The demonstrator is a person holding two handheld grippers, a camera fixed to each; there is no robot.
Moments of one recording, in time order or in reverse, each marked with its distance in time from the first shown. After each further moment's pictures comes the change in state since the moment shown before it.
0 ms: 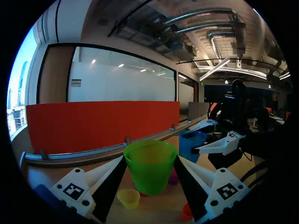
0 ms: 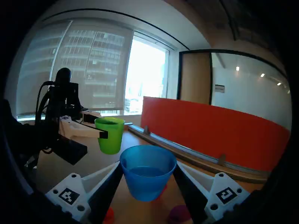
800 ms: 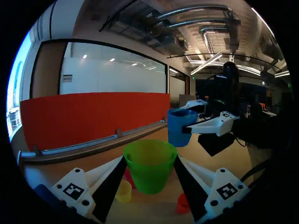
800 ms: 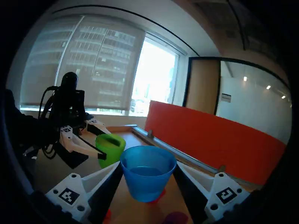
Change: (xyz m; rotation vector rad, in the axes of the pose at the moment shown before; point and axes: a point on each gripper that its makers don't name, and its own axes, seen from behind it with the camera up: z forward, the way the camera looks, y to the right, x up) left arm -0.037 0.020 -0.003 -0.092 -0.057 0.013; right arm 0.018 -0.015 0.006 0.046 0.019 -0.106
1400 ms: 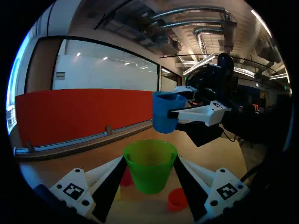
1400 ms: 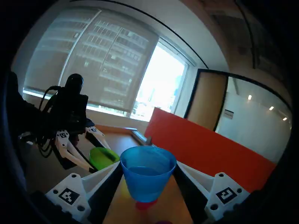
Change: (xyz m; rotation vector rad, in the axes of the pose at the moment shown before) left arm -0.016 0.026 0.002 -0.086 0.004 -0.016; right arm 0.026 -0.005 0.004 0.011 0.035 -0.159
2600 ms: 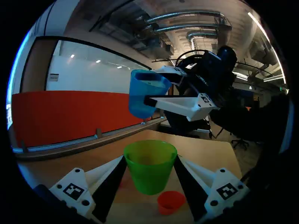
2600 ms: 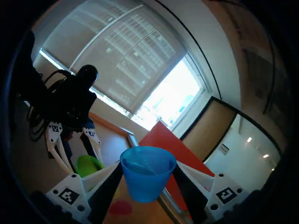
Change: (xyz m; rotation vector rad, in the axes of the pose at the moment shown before) left arm 0.000 0.029 0.002 -0.081 0.039 0.000; right arm 0.053 0.005 0.016 0.009 0.044 -0.374
